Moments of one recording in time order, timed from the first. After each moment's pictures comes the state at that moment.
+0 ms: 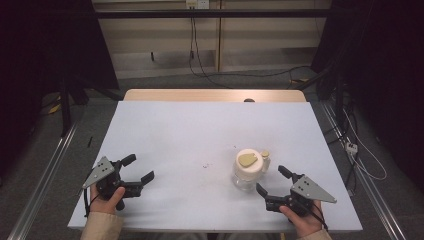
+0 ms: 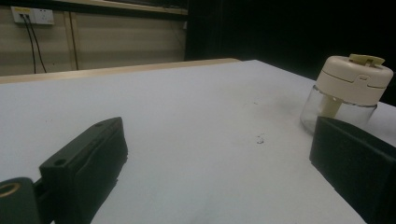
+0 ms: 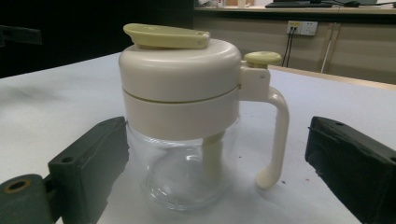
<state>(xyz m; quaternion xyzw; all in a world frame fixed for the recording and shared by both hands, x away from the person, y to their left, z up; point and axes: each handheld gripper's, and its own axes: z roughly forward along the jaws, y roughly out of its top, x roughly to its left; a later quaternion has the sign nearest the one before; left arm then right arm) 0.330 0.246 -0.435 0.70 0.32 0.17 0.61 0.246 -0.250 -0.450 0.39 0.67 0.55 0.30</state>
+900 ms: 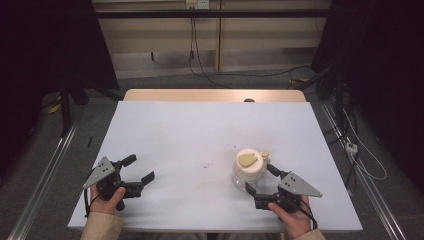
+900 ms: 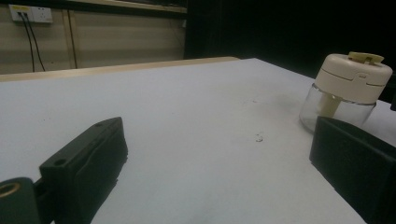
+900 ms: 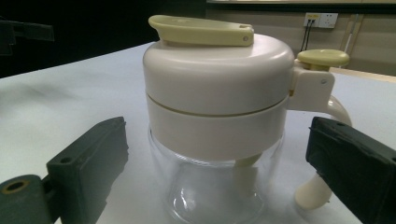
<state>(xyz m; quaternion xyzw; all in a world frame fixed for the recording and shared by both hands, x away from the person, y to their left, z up) 0.329 0.245 -0.435 0.70 0.32 0.17 0.61 0.258 -0.226 -0.452 0.39 0.68 0.56 0.28</state>
